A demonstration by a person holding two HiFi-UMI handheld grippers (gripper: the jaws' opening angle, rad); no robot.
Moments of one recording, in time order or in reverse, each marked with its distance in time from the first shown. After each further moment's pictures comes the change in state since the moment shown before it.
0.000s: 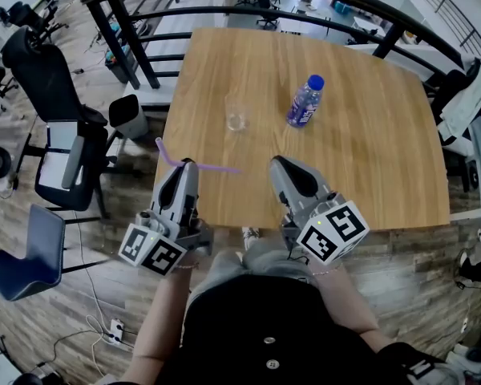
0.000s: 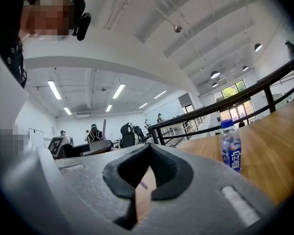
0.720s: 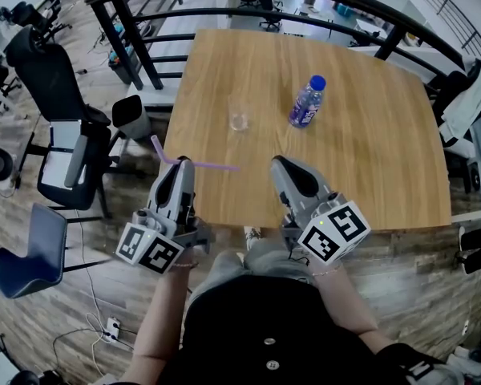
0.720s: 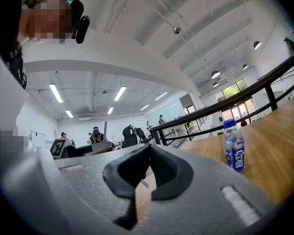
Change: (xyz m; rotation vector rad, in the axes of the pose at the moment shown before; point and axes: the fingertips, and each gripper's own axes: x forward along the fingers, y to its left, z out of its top) left arm -0.008 0.002 0.012 0.017 -0.013 0.023; right arm -0.003 0.009 0.005 0.018 -0.021 0.017
